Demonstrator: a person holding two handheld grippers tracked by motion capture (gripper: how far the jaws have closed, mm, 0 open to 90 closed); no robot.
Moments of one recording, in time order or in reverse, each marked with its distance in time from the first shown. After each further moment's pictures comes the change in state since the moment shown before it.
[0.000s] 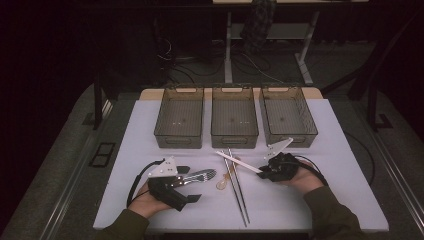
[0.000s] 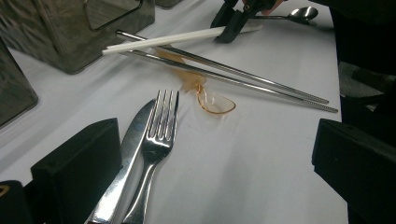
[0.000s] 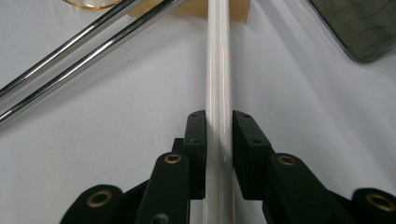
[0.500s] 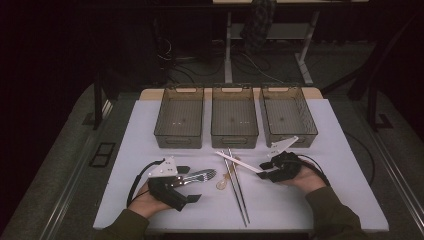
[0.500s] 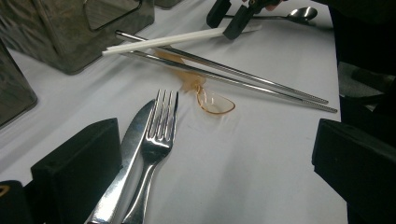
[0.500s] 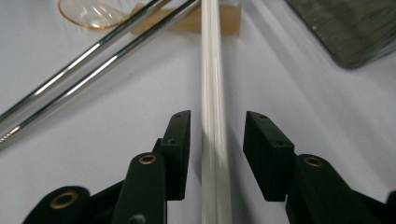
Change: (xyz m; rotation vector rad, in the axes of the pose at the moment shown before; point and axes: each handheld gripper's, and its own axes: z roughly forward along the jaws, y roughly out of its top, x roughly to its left) left arm 0.000 0.000 0.000 0.000 0.000 0.000; right arm -0.004 -0.003 -0.007 -0.064 0.013 0.036
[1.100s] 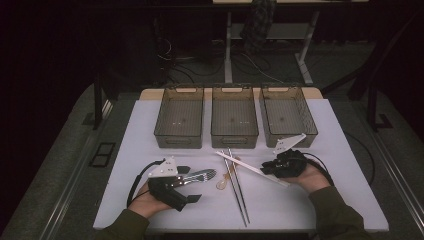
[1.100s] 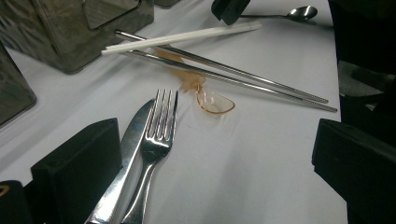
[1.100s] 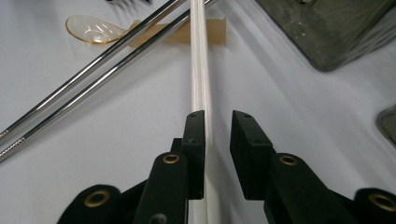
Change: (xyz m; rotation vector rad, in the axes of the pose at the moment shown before) left arm 0.000 0.000 0.001 0.001 0.000 0.000; right arm -0.005 -0.003 -0.012 -0.039 0.003 0.032
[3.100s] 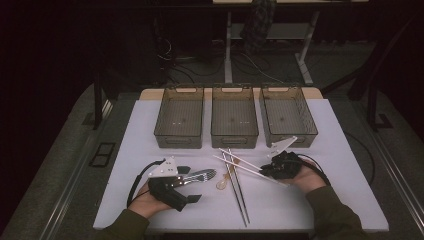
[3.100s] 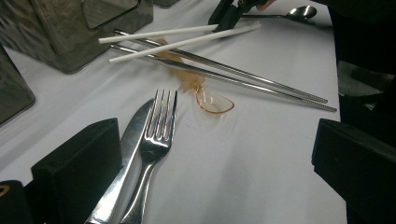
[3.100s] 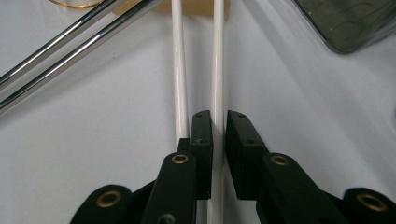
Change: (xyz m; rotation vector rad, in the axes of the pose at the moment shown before) left arm 0.000 0.000 0.000 0.003 -0.002 0.000; right arm 0.000 -0.001 0.016 0.085 -0.024 -0.044
